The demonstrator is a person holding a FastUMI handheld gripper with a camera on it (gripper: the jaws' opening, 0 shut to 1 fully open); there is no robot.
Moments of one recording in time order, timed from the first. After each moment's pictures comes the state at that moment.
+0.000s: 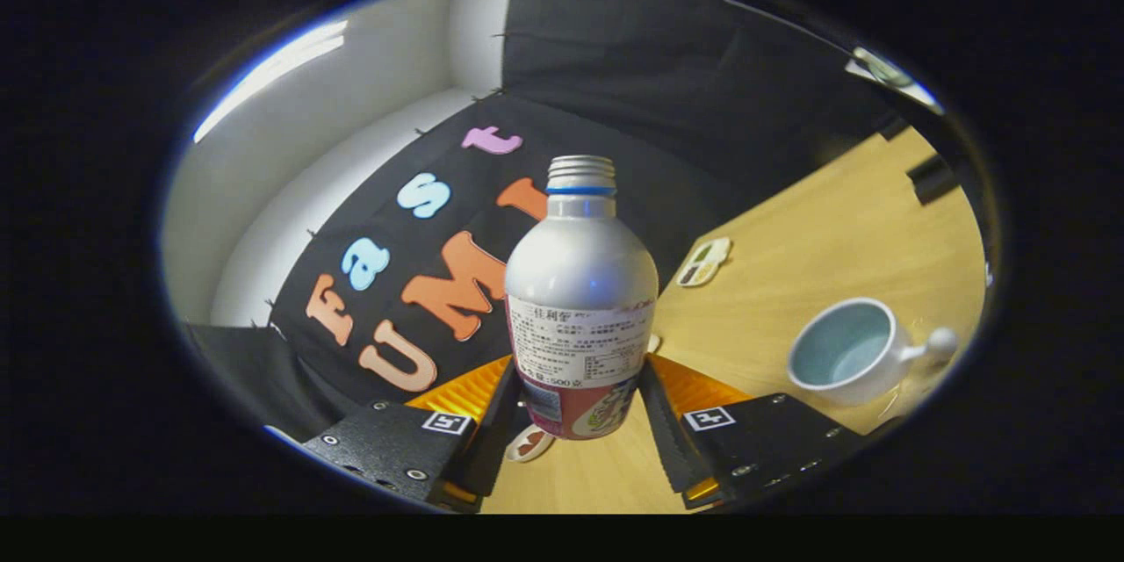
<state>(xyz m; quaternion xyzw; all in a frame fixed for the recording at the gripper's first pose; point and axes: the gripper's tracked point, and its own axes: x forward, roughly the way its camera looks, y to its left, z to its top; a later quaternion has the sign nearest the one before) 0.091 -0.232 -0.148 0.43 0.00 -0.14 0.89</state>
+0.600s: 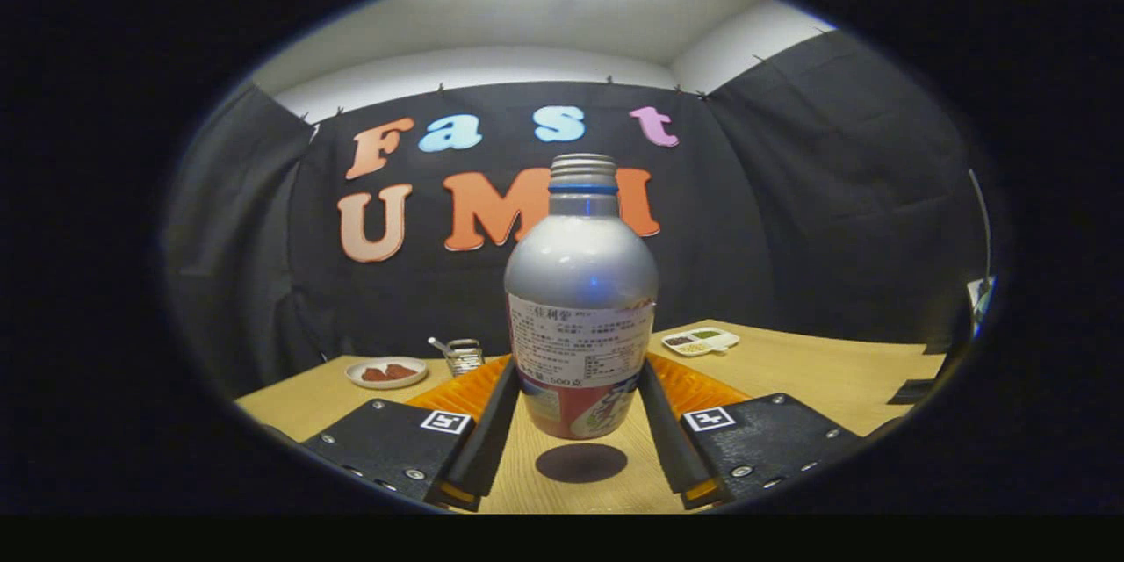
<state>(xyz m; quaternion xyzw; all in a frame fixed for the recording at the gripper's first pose) 0.131 -0.198 -0.167 0.07 0.08 -0.10 0.99</state>
